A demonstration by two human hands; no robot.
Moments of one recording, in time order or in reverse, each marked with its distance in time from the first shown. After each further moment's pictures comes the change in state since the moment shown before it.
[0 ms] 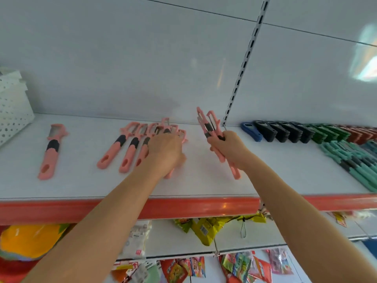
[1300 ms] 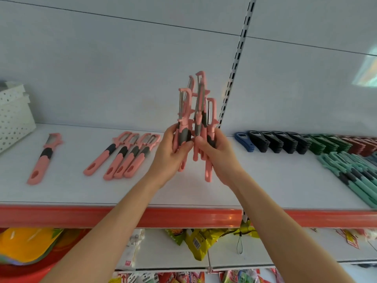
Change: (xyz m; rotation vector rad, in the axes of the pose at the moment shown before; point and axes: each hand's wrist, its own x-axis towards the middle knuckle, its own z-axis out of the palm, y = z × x) left_hand -0.008 0.046 0.006 -1.314 0.306 0.015; right_hand -0.017 0.009 -0.010 0.607 -0.046 -0.388
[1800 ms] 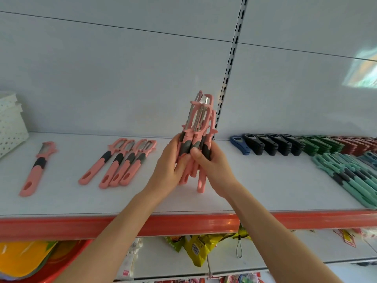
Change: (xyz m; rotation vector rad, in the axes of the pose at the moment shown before) left_hand -0.003 -0.017 0.004 0.225 -0.079 0.192; right_hand -0.010 0.010 0.003 0.046 -0.037 0.001
